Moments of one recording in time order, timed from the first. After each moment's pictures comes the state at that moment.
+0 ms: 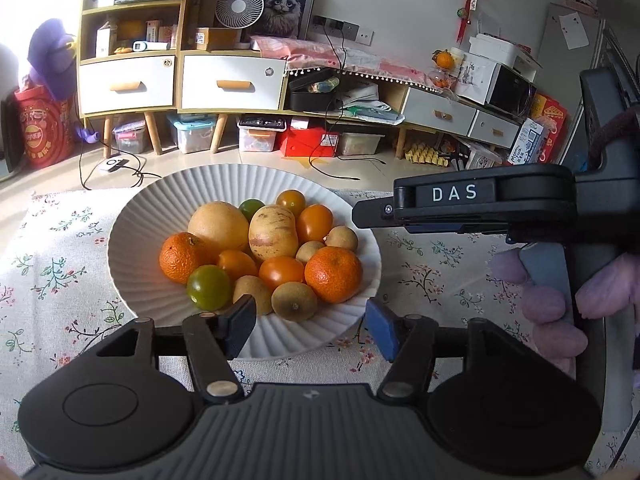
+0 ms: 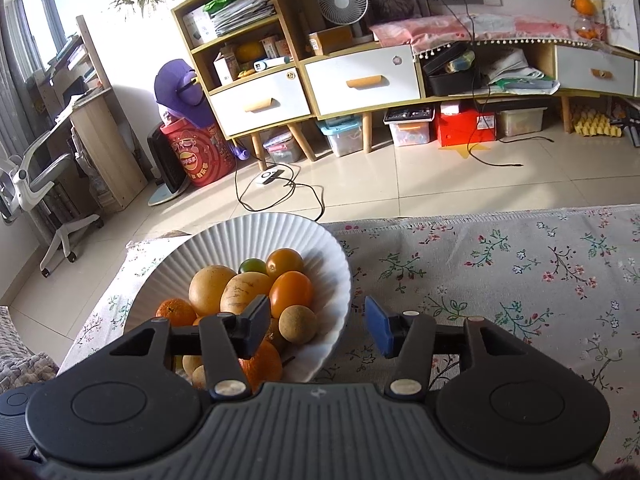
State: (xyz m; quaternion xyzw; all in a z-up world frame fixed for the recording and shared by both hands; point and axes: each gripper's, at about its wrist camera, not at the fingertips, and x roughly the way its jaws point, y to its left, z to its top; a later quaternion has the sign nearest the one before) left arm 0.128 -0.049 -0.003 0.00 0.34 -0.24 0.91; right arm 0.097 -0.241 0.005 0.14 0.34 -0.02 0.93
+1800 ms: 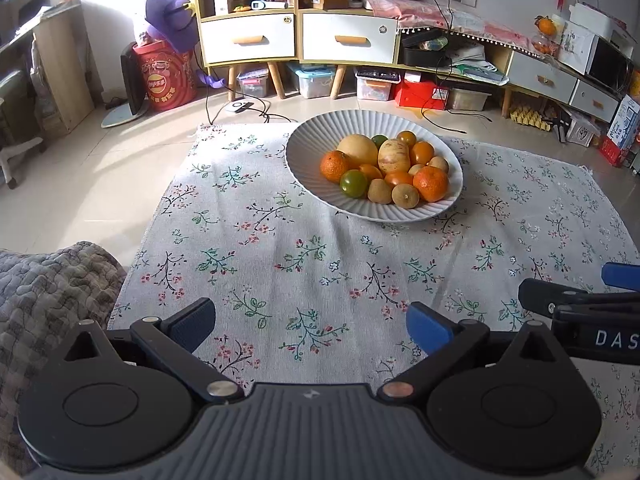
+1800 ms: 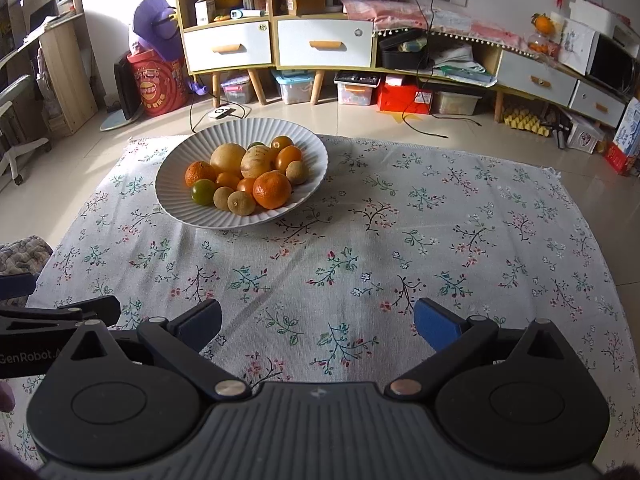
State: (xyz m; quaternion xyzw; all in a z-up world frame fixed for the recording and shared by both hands) left arm 0.048 -0.005 0.036 0.04 0.42 -0.05 0.90; right arm -0.011 -0.166 0.029 0.04 0.42 -0.12 0.90
